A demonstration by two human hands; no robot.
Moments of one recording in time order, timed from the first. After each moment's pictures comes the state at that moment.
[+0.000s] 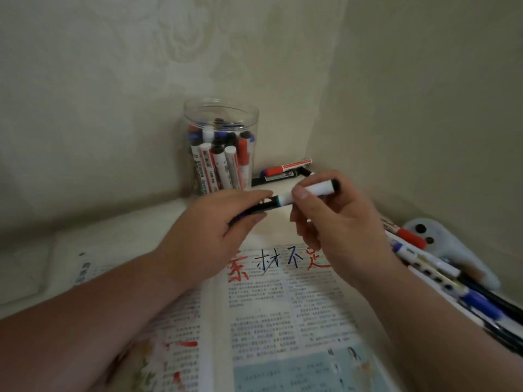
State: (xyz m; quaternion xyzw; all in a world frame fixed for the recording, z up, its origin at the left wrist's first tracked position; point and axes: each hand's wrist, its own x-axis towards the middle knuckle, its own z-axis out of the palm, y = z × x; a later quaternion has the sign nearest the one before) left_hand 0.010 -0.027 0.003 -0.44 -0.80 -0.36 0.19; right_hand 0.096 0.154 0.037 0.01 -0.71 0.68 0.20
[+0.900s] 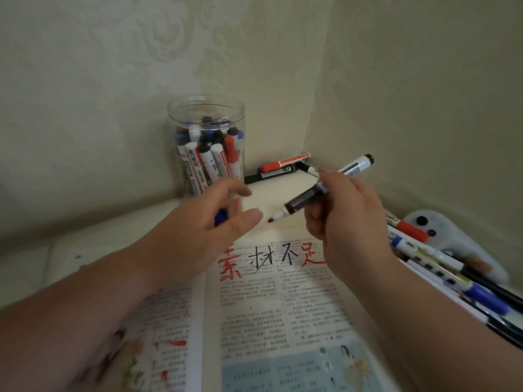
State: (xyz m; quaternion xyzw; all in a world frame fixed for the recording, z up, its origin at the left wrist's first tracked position) left_hand 0.030 -0.032 0.029 -0.33 -0.85 -0.41 -0.03; right_hand 0.090 0.163 0.037 -0.11 -0.59 0.76 0.24
